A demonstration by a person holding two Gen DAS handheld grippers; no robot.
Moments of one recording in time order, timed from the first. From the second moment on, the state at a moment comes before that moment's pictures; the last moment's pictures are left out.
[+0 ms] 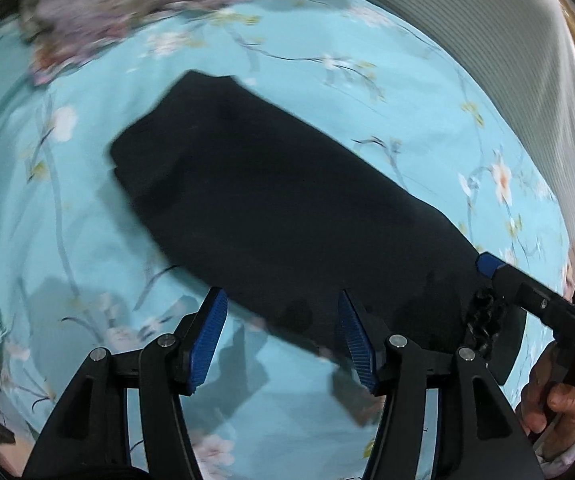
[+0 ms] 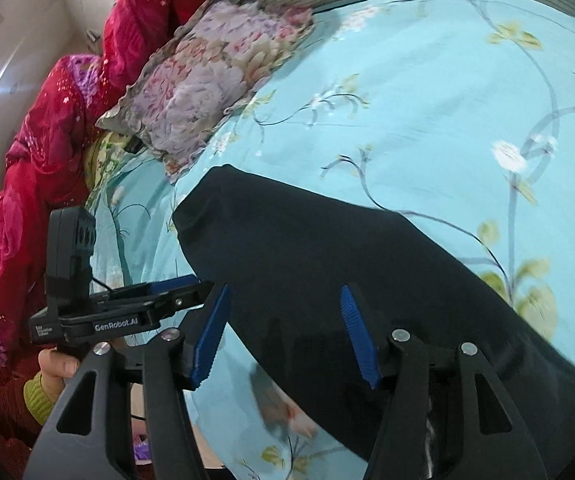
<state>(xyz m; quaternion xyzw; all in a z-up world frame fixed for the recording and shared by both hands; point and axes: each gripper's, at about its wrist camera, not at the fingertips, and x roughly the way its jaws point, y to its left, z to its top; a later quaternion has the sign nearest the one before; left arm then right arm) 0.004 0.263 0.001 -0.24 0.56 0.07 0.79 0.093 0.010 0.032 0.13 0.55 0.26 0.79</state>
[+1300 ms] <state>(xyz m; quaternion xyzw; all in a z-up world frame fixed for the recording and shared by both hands) 0.022 0.354 -0.050 -0.35 0.53 0.12 0.76 0.239 0.192 -0.049 -0.07 0.61 0.42 0.66</state>
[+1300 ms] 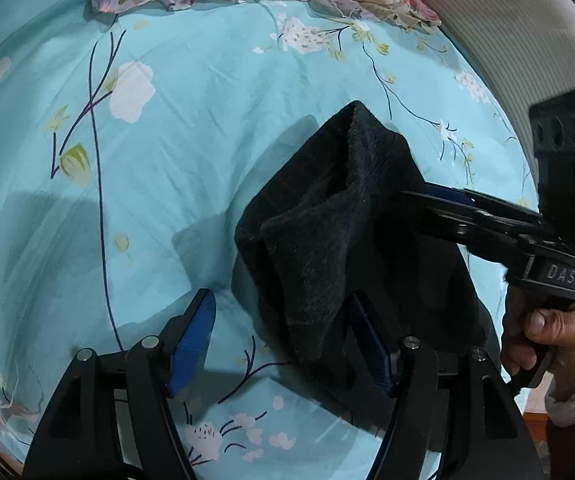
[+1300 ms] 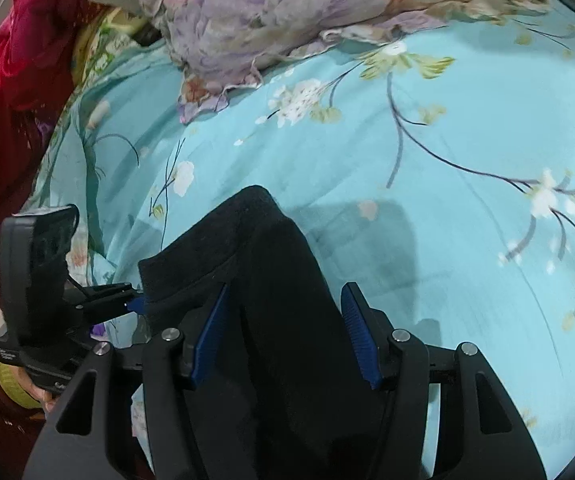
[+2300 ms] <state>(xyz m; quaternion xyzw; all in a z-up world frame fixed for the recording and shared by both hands) 0.050 0.245 0.078 -0.22 0.46 0.03 0.86 0.185 0.072 0.066 0.08 0.50 0.44 0.74</state>
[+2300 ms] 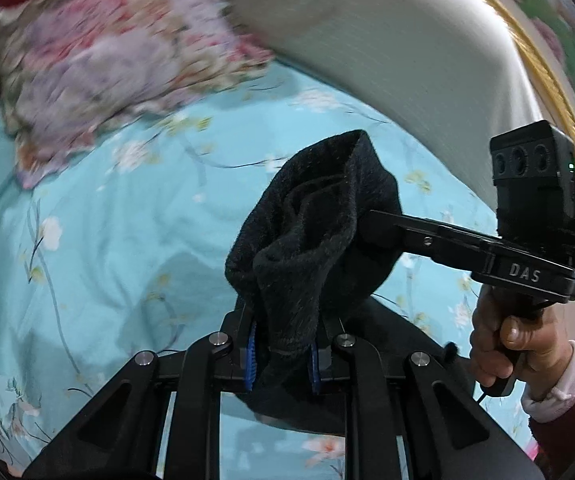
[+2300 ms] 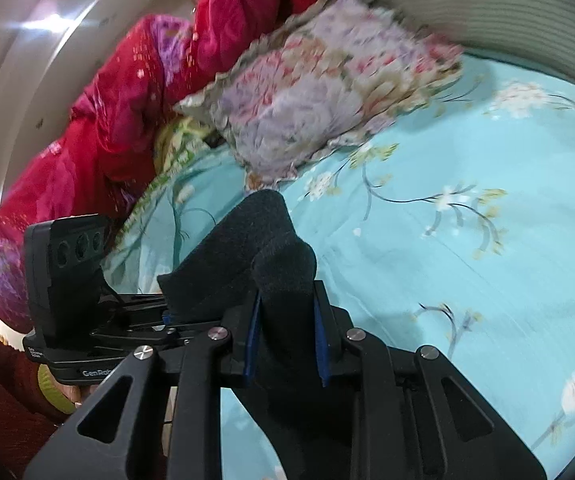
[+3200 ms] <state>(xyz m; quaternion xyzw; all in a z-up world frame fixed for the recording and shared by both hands) 0.055 0.069 0.086 -0.11 0.49 -0.10 0.86 0.088 -0.110 0.066 0.18 0.45 0.33 0.81</state>
